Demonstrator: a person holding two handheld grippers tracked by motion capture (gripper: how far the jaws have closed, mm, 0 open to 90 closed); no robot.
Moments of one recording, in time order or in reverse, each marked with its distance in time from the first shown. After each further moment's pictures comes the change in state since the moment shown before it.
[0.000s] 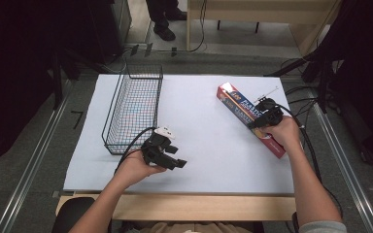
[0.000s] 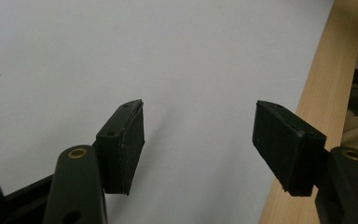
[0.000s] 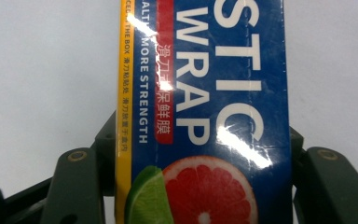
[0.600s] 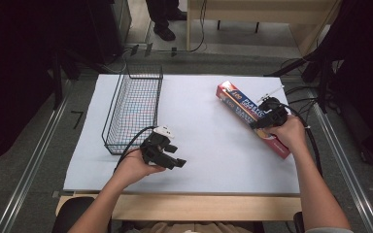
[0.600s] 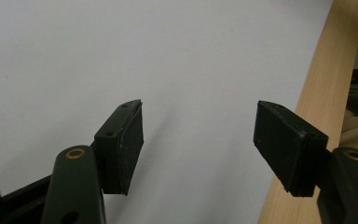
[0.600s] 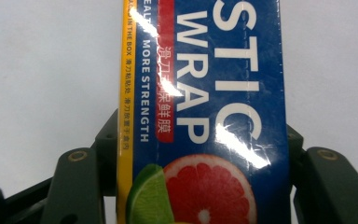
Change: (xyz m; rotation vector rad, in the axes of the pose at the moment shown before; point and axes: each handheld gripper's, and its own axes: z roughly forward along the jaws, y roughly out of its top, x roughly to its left) left arm 0.001 0.001 -0.003 0.001 0.002 0.006; right arm 0.009 -0.005 -0.027 -0.041 0.013 -0.045
